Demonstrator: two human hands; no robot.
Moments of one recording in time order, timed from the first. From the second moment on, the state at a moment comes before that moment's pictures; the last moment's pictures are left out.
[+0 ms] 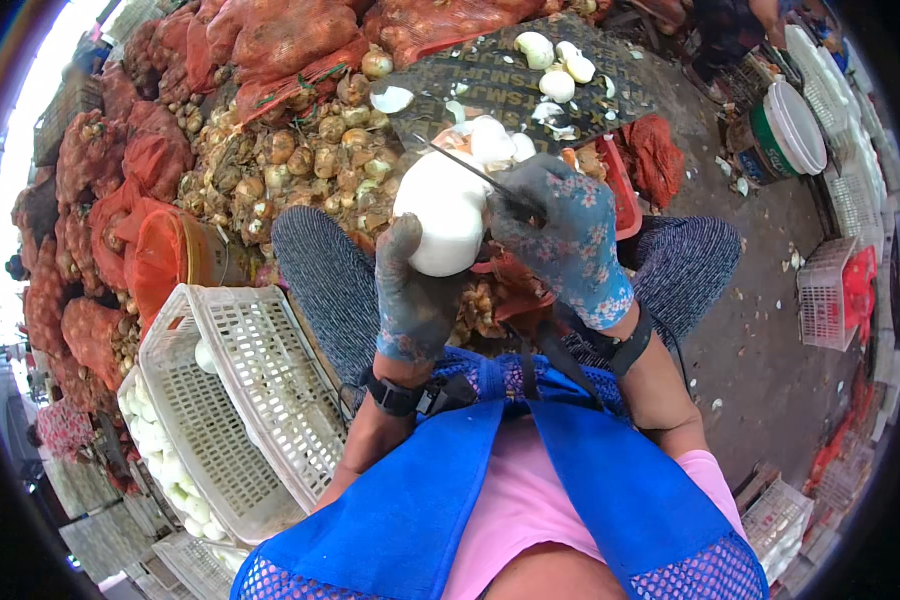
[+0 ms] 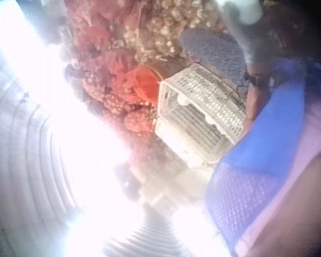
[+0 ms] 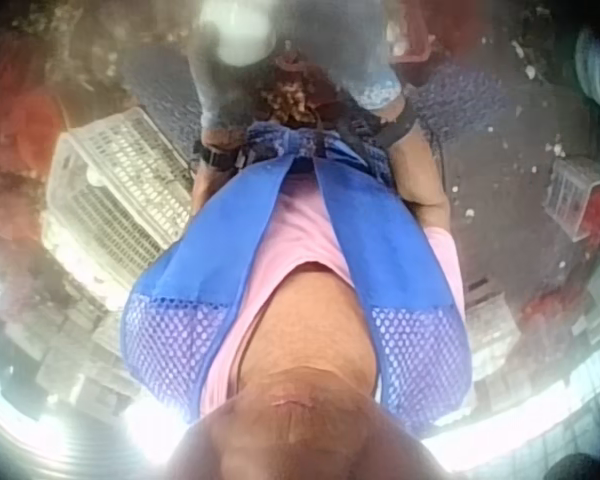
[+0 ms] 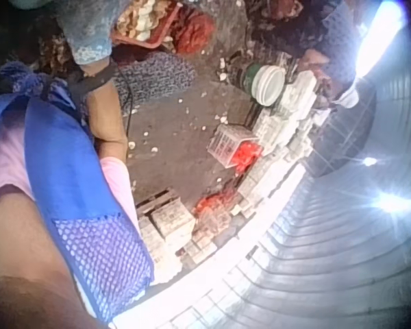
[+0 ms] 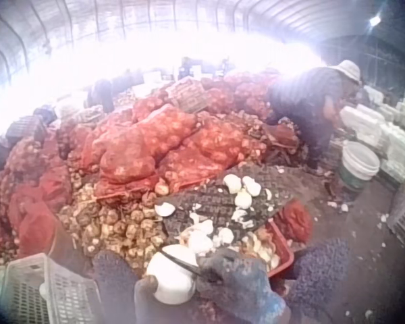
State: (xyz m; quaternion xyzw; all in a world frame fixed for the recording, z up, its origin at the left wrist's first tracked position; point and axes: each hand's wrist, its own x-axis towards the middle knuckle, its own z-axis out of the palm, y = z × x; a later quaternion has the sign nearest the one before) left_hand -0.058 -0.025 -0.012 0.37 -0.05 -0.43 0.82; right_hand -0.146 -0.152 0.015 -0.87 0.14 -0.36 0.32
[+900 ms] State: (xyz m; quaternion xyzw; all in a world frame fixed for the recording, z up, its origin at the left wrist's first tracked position) left_hand -0.038 -0.013 -0.030 0.16 -0.01 -0.51 0.85; right_hand -0.148 -0.159 -0.014 -0.65 0.32 -0.26 0.64
